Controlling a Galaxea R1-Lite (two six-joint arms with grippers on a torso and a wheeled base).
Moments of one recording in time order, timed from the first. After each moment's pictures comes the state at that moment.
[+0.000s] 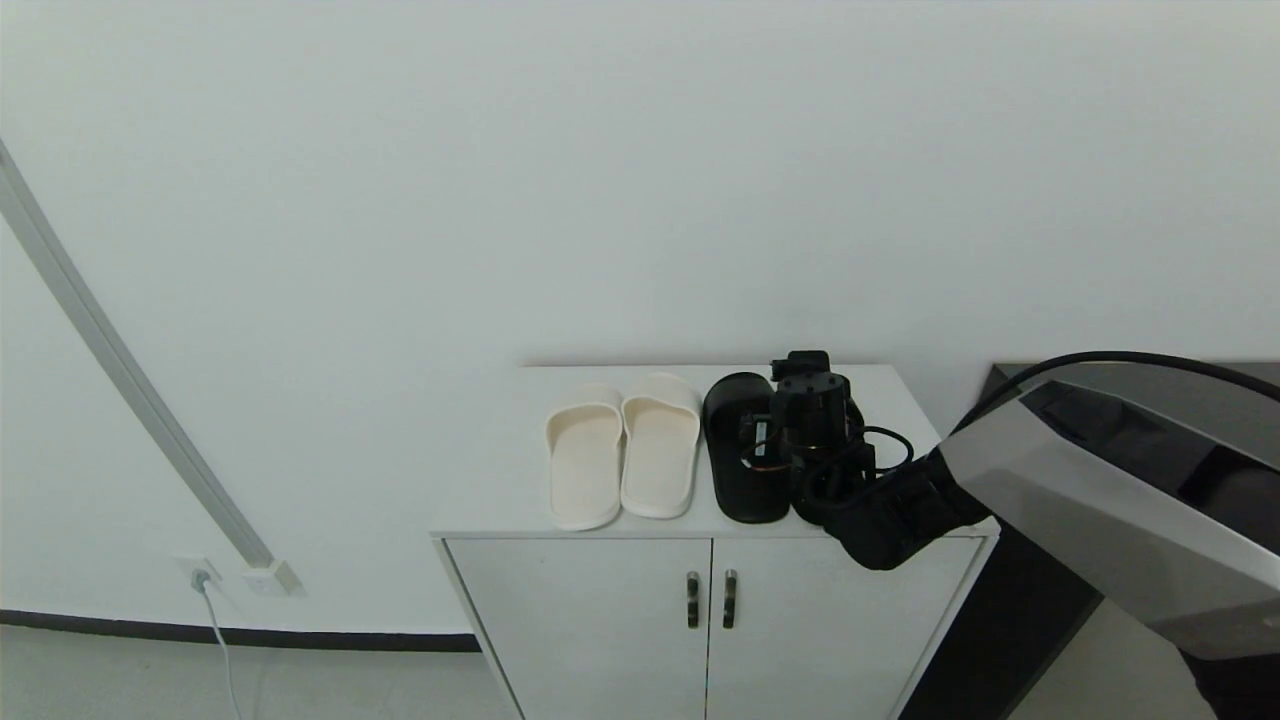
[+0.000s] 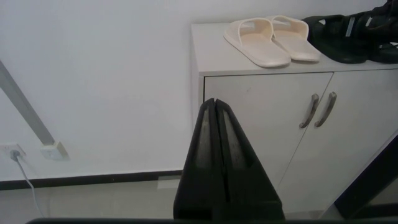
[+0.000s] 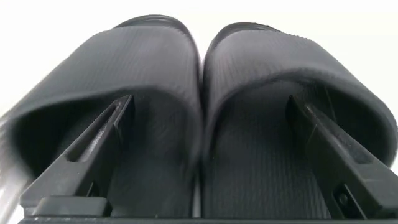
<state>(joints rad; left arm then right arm) 0.00 0.00 0.00 0.00 -0.04 0.00 0.59 2.39 -1.41 -0.77 -0.63 0.15</state>
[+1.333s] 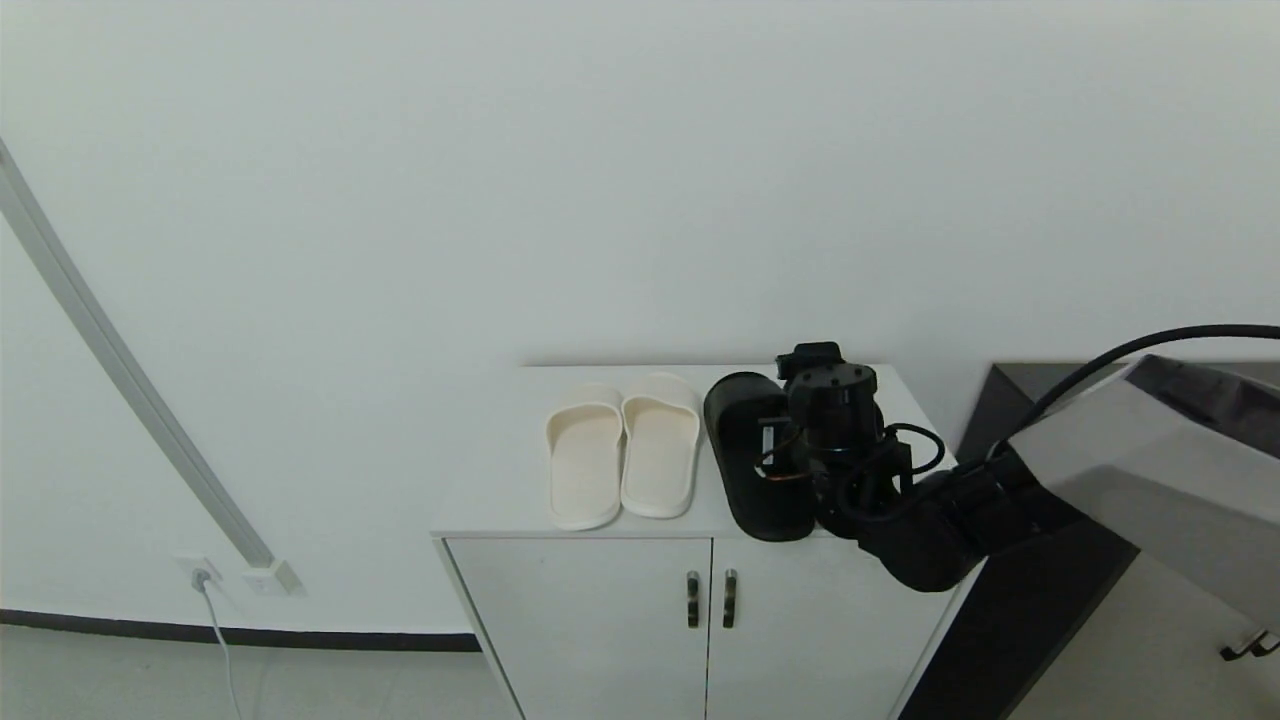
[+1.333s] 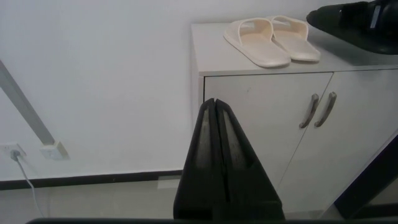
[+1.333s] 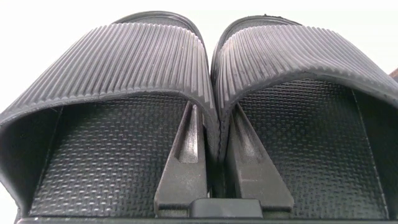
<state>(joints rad) 0.00 0.00 0.00 0.00 -0.04 0.00 0.65 2.19 -1.20 -0.77 -0.58 0.13</state>
